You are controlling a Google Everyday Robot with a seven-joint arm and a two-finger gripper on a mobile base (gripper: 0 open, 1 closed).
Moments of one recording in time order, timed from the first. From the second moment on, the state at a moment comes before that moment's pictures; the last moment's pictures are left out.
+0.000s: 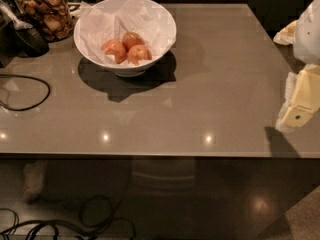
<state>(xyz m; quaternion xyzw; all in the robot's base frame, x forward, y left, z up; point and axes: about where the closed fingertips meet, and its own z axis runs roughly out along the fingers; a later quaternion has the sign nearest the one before) 0.438 -0.216 0.979 -0.60 0.78 -0.04 0.16</state>
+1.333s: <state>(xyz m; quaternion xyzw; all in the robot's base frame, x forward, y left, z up) 0.503 -0.135 1.065 -0.61 0.77 -0.04 0.20</state>
